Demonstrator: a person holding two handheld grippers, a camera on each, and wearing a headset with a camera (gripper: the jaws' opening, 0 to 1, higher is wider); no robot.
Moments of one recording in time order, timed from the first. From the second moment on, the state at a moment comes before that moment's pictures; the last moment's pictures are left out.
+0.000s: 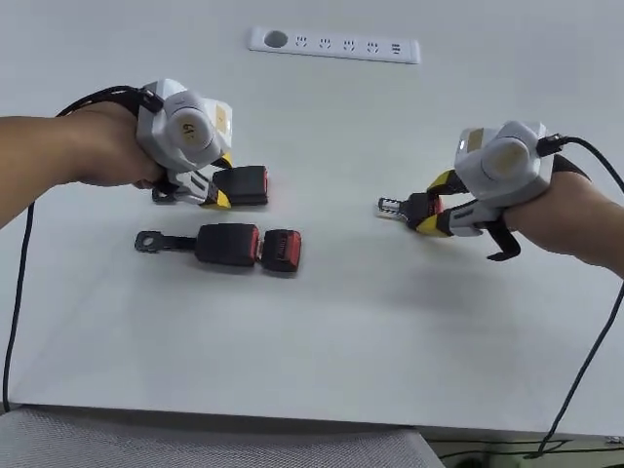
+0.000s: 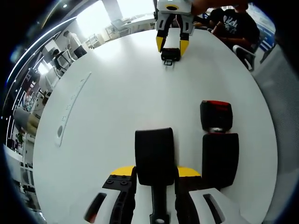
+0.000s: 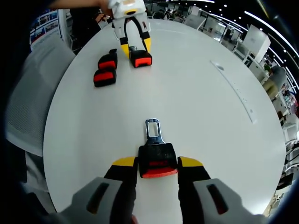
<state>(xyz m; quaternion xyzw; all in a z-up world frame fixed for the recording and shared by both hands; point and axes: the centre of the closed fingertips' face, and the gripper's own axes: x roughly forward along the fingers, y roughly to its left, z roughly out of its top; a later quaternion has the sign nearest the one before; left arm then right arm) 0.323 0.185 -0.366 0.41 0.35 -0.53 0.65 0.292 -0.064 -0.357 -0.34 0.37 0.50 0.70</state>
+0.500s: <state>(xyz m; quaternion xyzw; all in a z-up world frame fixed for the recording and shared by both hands) 0.320 0.182 -0.369 0.43 0.34 -0.55 0.62 0.295 -0.065 -0.366 -0.35 0.37 0.54 0.67</state>
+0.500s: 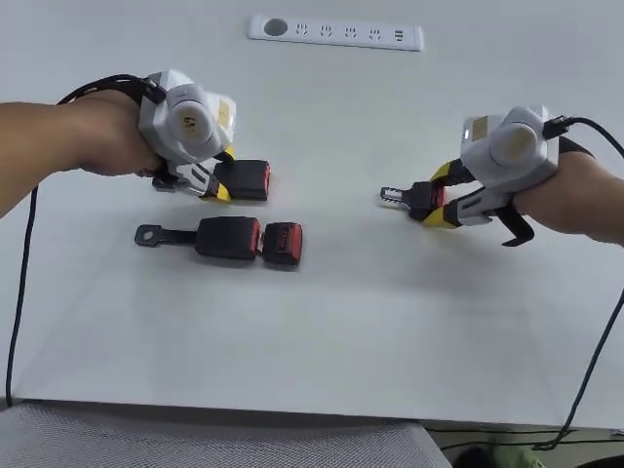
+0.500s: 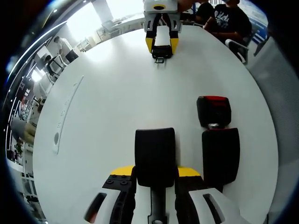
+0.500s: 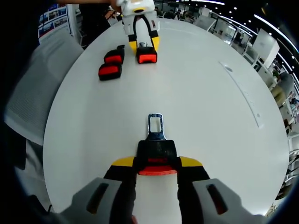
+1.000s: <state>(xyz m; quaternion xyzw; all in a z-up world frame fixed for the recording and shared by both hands) 0.320 0.182 -0.371 0.43 0.34 -0.56 0.62 0.301 -0.020 -0.366 -0.34 0.35 0.54 0.68</state>
